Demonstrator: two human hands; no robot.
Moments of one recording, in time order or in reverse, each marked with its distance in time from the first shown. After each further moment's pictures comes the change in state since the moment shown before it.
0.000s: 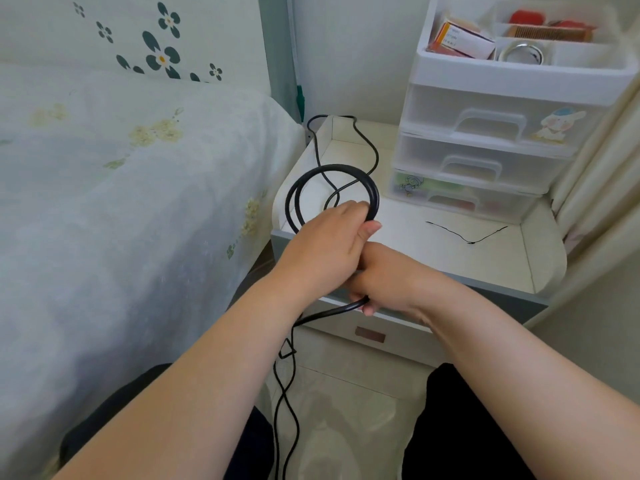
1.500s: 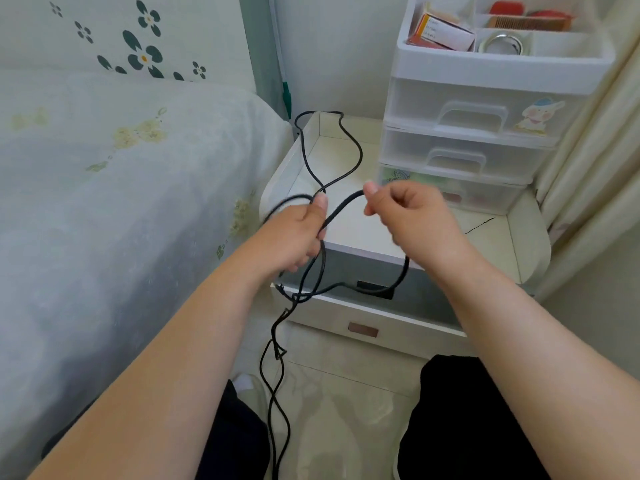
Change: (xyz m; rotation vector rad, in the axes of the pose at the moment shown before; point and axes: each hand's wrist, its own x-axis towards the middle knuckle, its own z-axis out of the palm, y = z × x) left_hand 0.007 -0.018 -0.014 -0.573 -0.189 -0.482; right_hand -0.006 0.003 -0.043 0.144 0.556 -0.237
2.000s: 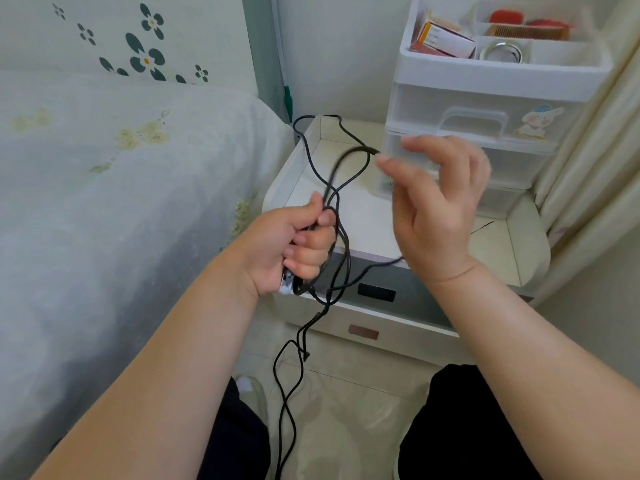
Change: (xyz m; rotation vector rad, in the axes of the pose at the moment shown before) left_hand -0.015 0.000 -0.019 -0.888 -0.475 -0.118; right_hand 0.020 0.018 0.005 -0.537 0.805 -1.028
